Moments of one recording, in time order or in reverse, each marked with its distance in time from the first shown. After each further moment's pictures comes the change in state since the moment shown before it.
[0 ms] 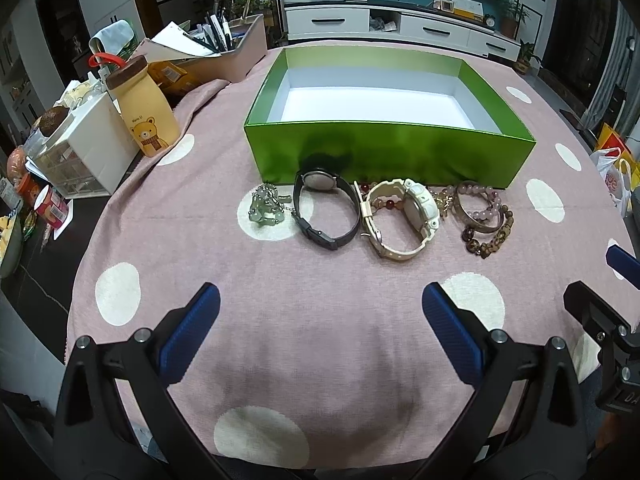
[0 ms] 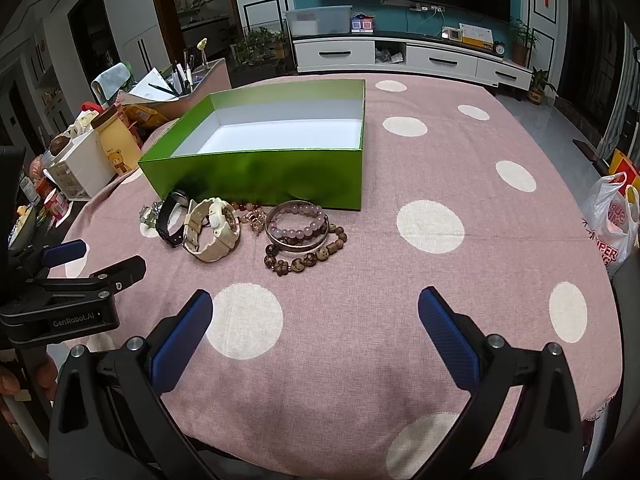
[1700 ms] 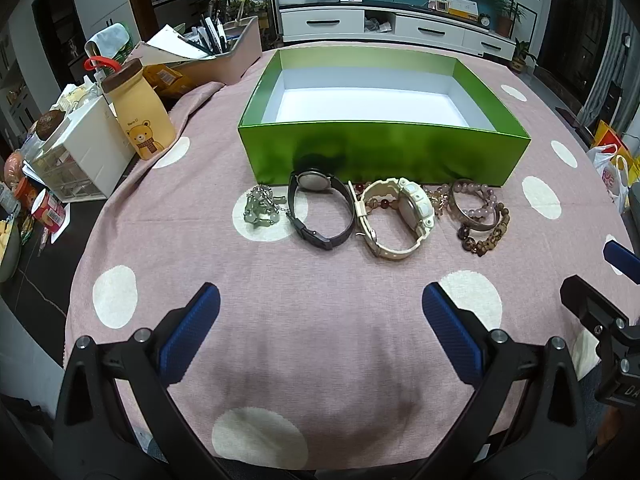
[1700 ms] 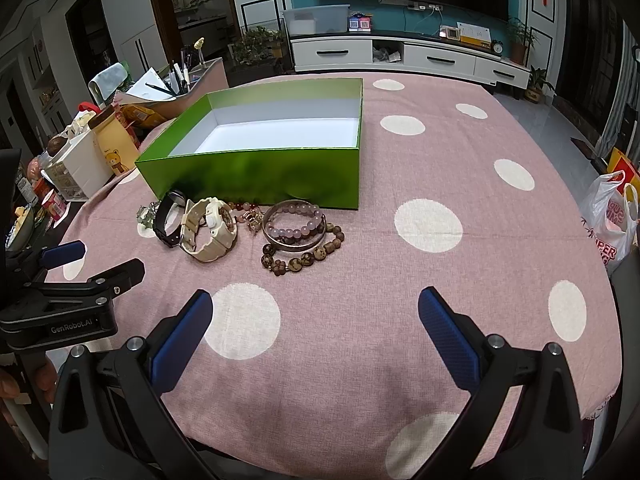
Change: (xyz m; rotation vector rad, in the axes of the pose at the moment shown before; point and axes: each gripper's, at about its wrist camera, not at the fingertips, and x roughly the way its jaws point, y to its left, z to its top) left arm -0.001 -0.006 0.000 0.010 -0.006 -0.008; right arm 0.001 -0.001 0.000 -0.004 0.002 -0.006
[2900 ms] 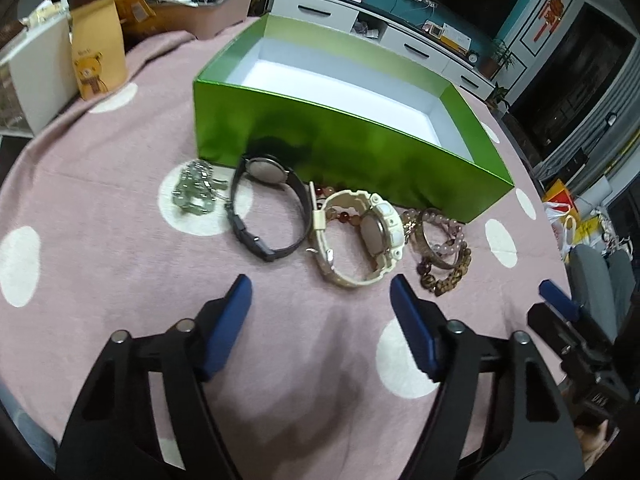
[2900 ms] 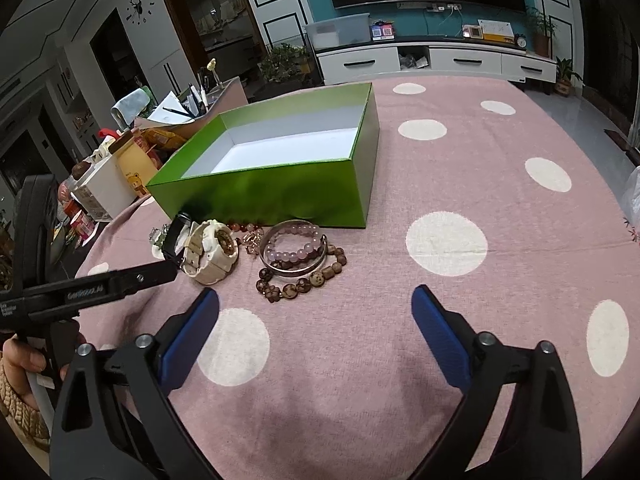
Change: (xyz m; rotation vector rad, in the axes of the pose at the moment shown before) left arm 0.050 0.013 0.010 -0.220 0.041 -0.292; right arm 0.027 -0.039 0.004 0.036 -0.055 0.186
